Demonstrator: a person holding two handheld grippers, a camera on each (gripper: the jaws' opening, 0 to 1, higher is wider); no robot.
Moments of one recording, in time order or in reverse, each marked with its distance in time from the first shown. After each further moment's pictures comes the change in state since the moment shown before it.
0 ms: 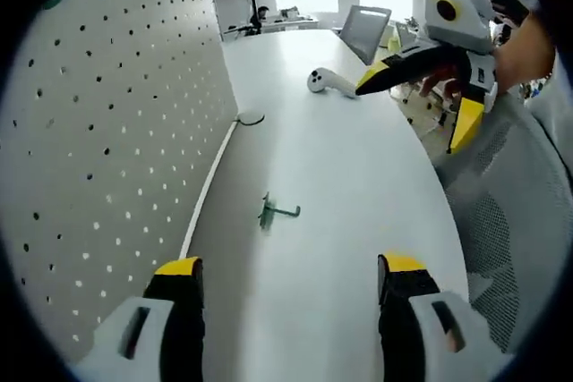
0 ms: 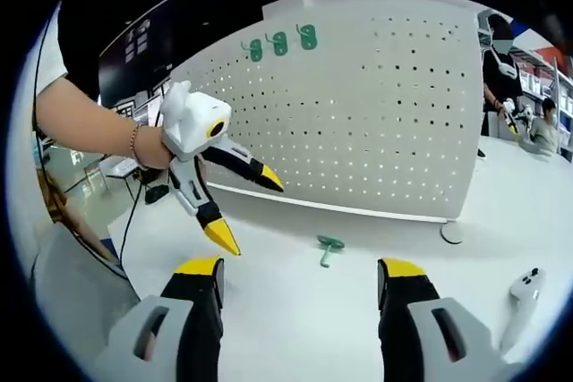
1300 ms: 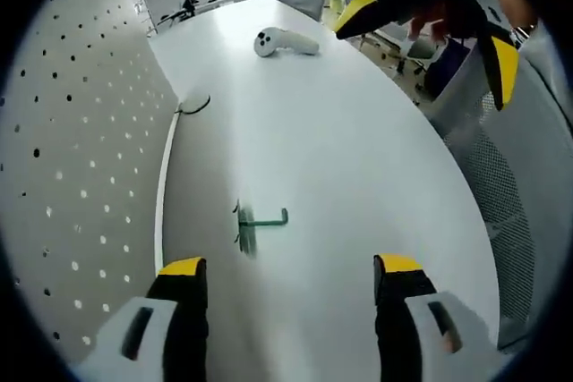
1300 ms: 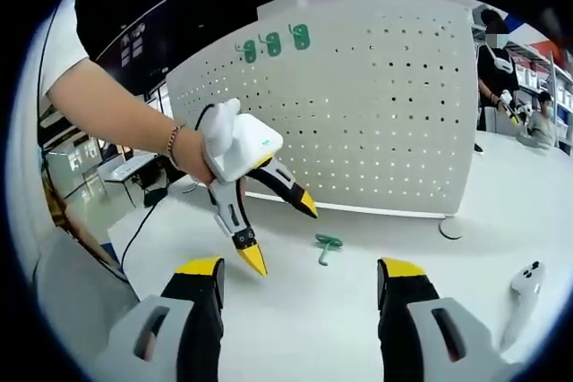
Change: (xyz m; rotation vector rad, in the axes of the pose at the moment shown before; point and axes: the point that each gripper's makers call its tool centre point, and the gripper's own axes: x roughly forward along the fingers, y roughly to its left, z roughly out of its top) left arm 0.061 -0.004 -0.005 0.231 0.156 -0.173; right arm -0.001 -0.003 -0.002 0.026 0.001 -0.008
